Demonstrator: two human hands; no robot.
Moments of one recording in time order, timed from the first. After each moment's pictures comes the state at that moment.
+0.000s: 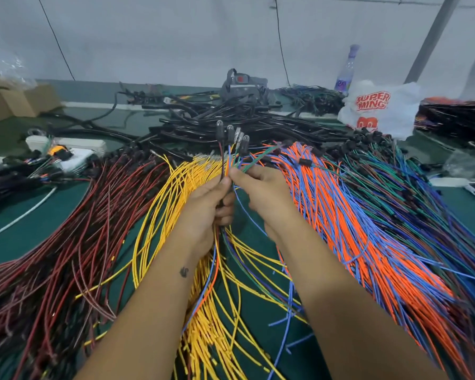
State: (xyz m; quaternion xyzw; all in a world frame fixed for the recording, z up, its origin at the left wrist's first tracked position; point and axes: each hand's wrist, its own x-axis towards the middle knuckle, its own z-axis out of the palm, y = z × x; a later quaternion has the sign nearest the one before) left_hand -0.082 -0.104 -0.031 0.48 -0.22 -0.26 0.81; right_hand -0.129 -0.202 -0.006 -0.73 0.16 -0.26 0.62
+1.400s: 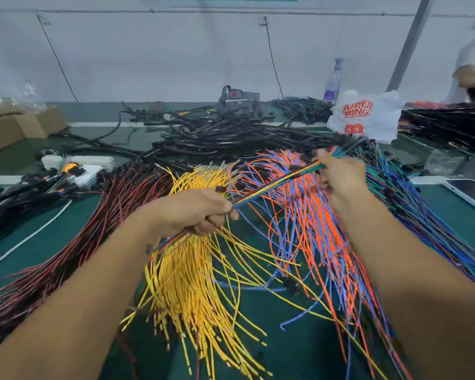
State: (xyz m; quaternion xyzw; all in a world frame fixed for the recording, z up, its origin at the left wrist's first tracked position) left_hand -0.090 -0.064 0.035 0.73 -0.35 -0.39 0.44; right_hand -0.172 -0.305 0.028 -0.56 0.33 -0.41 0.64
